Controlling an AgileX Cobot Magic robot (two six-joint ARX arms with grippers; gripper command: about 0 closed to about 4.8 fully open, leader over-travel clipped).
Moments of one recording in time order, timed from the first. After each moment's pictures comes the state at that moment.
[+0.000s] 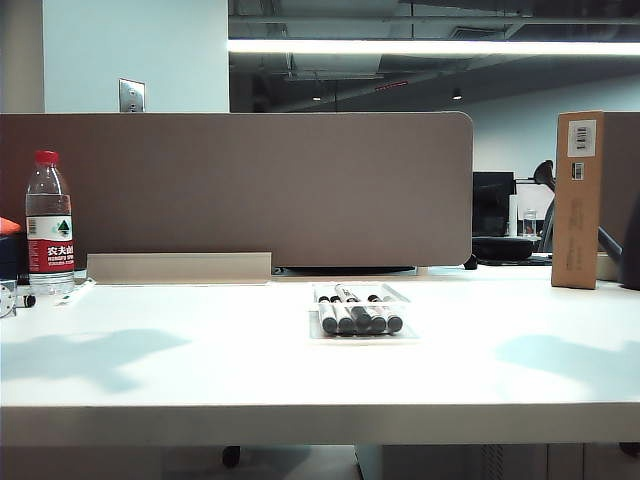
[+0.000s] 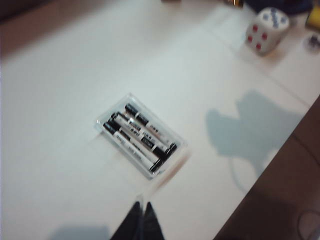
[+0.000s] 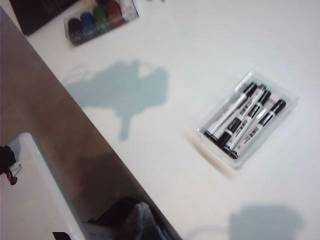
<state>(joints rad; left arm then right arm) -0.39 1.33 1.68 -0.97 0.39 0.18 0.29 1.36 1.82 -1.29 -0.60 -0.26</state>
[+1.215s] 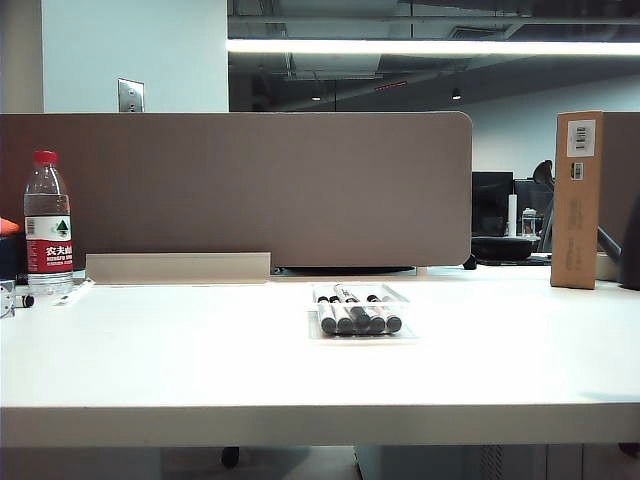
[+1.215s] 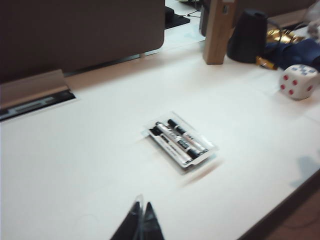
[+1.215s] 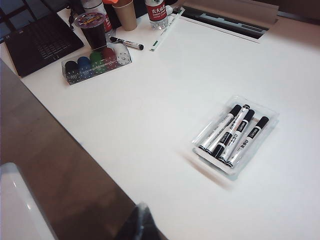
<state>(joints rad) -0.39 0.45 0.90 -0.67 0.18 0.09 0.29 0.80 1.17 -0.85 -0.56 -0.10</state>
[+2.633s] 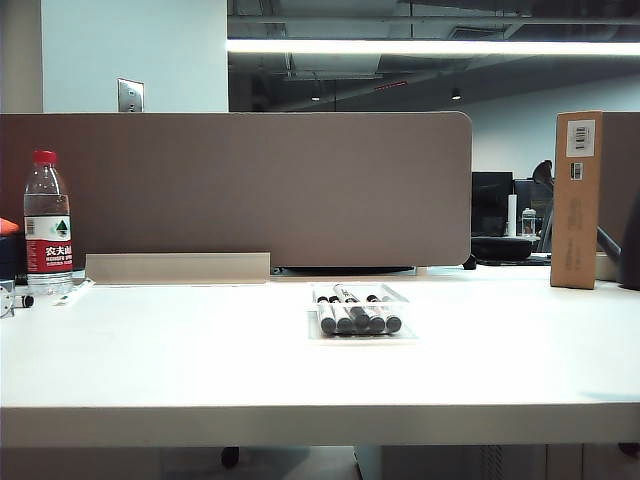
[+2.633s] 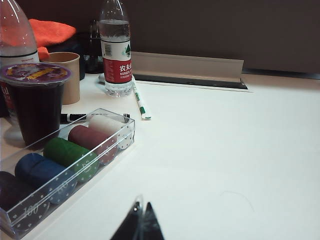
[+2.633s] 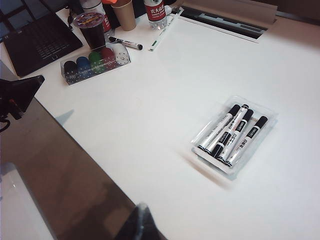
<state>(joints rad) 0.01 0.00 0.00 -0.03 -0.08 -0.03 0.29 0.80 1.17 -0.85 -0.56 -0.10</state>
